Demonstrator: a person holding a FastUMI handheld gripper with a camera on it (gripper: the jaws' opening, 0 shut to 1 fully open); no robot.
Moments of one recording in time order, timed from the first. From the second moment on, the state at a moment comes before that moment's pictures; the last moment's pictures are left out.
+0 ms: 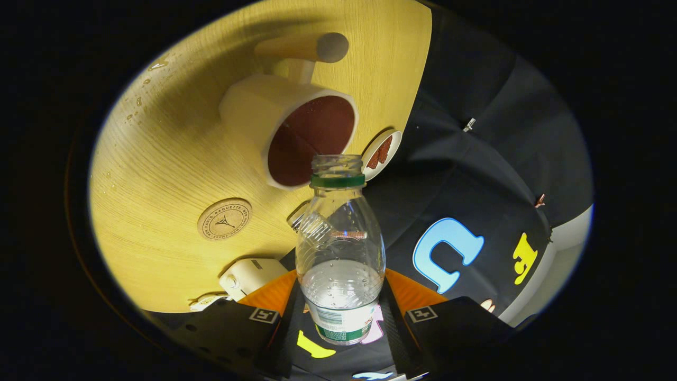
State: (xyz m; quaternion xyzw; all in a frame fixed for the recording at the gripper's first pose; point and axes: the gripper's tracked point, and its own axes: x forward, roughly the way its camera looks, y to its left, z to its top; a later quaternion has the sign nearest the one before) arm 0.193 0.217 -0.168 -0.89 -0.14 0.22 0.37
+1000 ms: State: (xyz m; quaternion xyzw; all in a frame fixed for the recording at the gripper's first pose) arm 0.187 0.187 -0.167 -0.85 -0.05 0.22 0.48
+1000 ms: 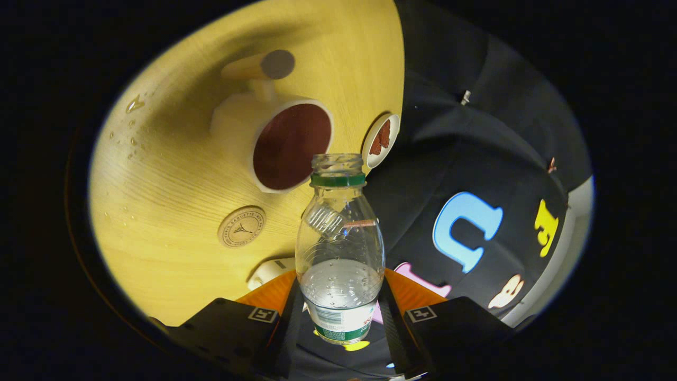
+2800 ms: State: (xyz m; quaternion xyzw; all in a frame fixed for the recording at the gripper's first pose) arm 0.274 0.165 -0.184 -0.05 0.10 0.27 0.96
